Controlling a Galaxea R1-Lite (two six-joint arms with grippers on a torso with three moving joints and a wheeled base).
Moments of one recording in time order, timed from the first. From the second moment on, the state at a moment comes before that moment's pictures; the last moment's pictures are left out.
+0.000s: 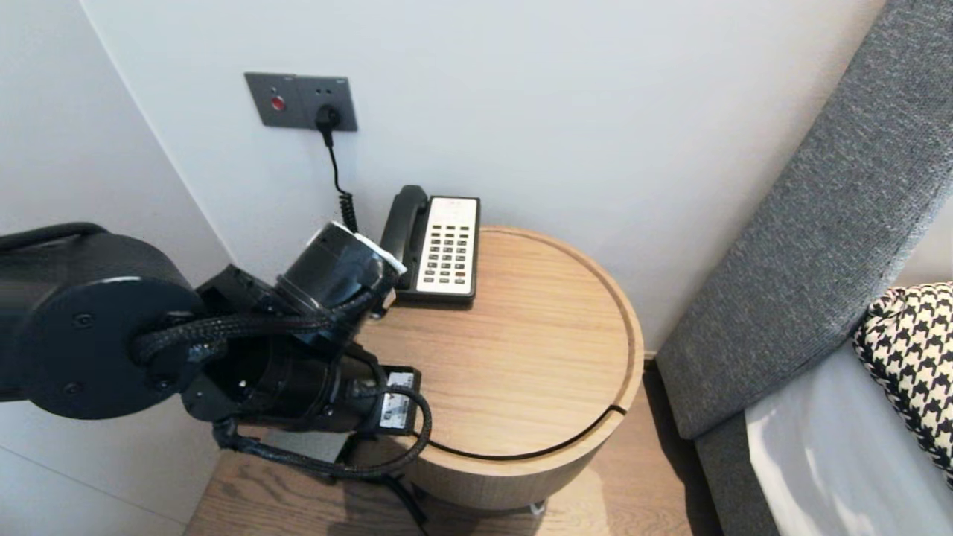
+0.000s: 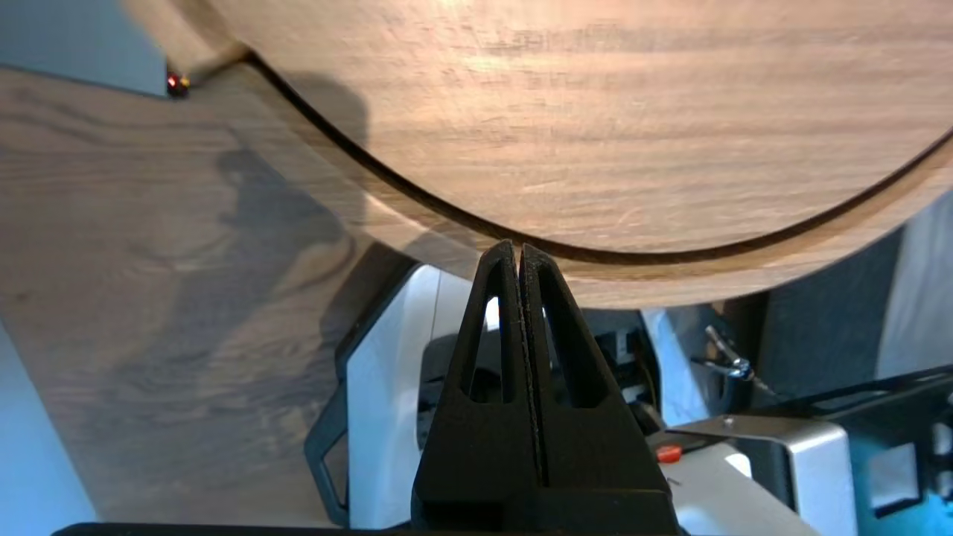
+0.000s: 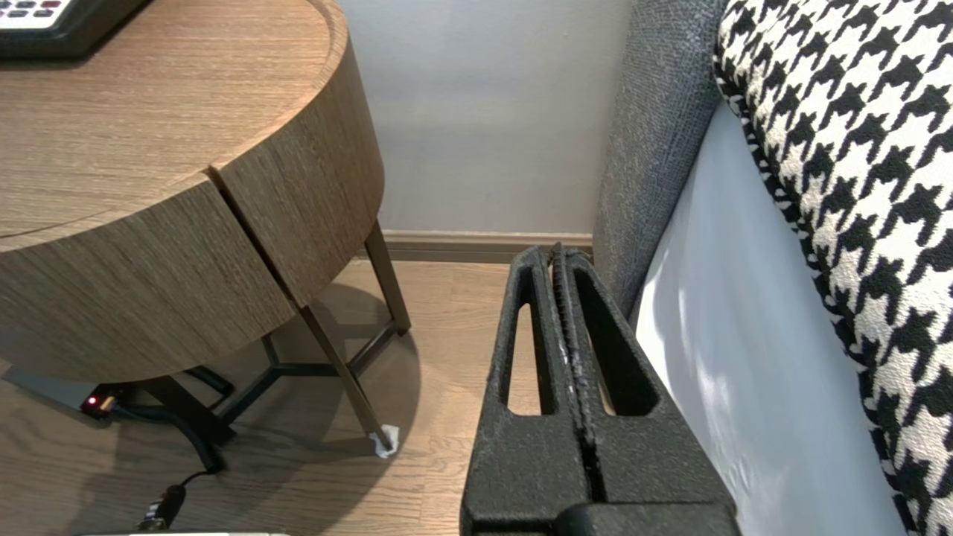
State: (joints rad) left arm -0.80 1.69 -1.17 0.40 0.15 -0.52; right arm 0.01 0.01 0.00 -0.05 -0.01 0.01
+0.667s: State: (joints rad) left arm -0.83 1.73 -1.13 0.35 0.16 -0.58; right arm 0.01 0.01 0.00 -0.05 -0.01 0.01
